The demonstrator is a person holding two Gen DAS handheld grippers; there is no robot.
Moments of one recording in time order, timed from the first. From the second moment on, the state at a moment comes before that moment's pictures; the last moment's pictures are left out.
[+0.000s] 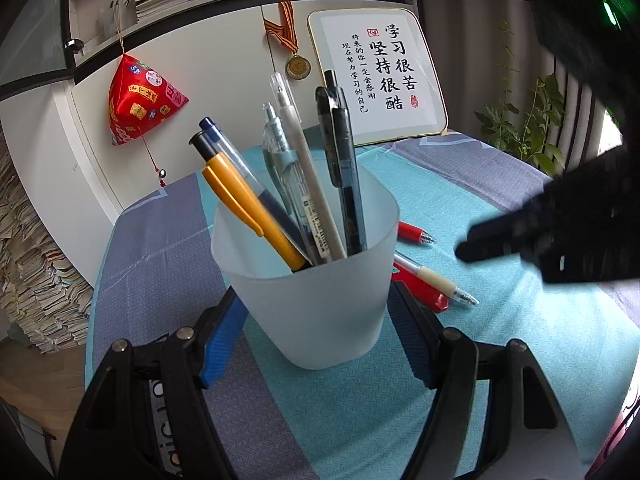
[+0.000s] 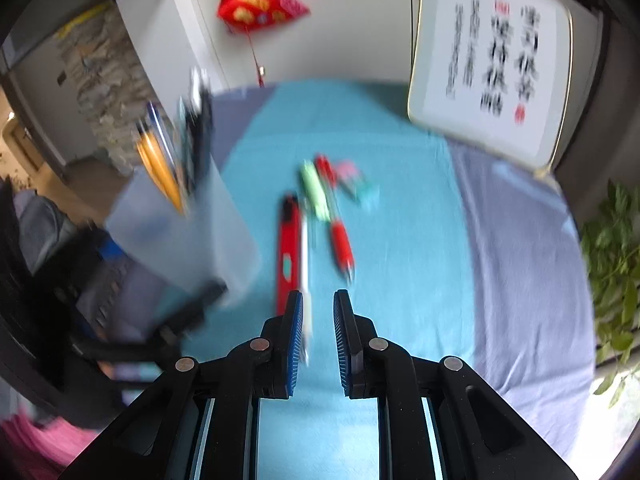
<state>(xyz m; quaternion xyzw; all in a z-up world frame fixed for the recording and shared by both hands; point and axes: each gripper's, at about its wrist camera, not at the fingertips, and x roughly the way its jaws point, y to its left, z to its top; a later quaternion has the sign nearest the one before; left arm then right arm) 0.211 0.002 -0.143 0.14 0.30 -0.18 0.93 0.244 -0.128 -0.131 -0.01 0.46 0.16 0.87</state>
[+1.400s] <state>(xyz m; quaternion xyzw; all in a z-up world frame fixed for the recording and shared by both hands) 0.210 0.003 -0.142 0.14 0.30 -0.18 0.93 0.218 -0.158 -0.140 -0.11 0.48 0.13 0.86</state>
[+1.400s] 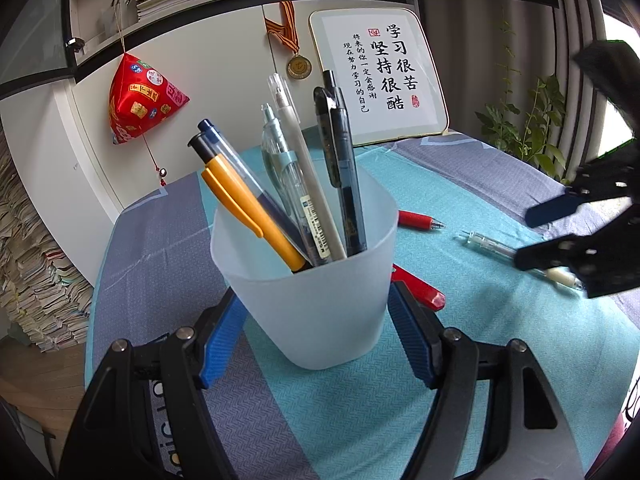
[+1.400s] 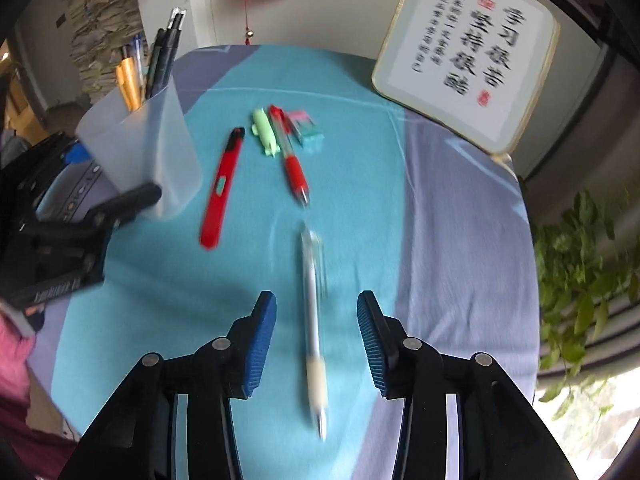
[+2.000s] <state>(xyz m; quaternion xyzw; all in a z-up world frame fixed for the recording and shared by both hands) 0.211 0.003 -0.144 0.14 0.30 -0.18 0.93 0.264 -0.142 -0.154 -0.10 0.52 0.12 0.84</state>
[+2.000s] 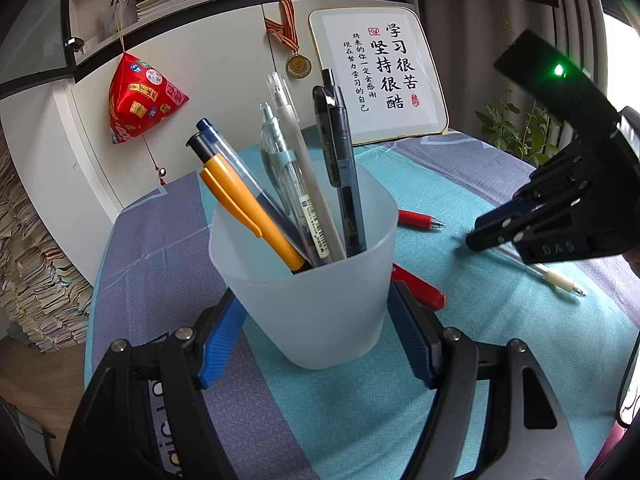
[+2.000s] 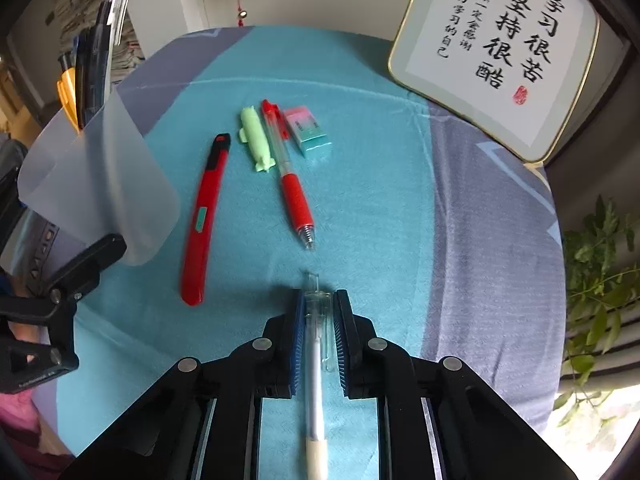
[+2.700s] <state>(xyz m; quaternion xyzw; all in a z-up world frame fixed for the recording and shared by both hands) 0.211 0.004 -0.143 0.14 0.30 -0.18 0.93 0.200 -0.141 -0.017 -0.03 0.36 0.14 0.92</state>
